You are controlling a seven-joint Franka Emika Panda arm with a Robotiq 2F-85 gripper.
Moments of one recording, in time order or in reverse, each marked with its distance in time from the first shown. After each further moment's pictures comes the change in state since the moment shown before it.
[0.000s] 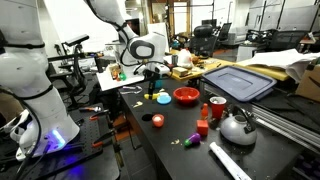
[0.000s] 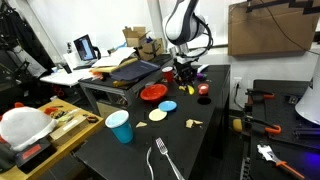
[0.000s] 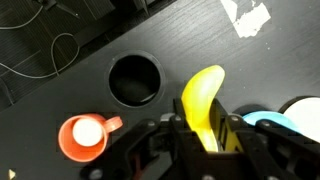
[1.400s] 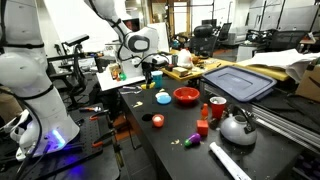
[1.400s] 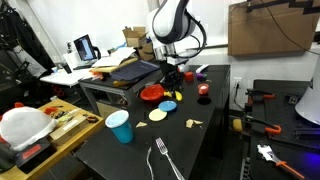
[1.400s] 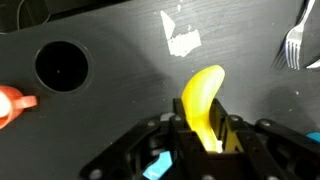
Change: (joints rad) arm 0.053 -0.010 0.137 0.058 0.014 0.001 -0.110
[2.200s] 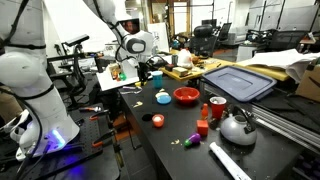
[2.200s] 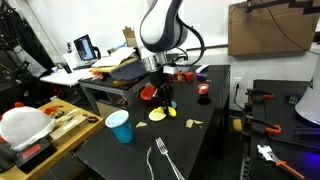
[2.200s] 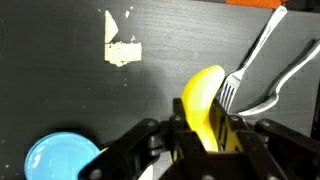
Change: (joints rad) arm 0.038 0.081 0.118 0.067 0.073 0.000 -0.224
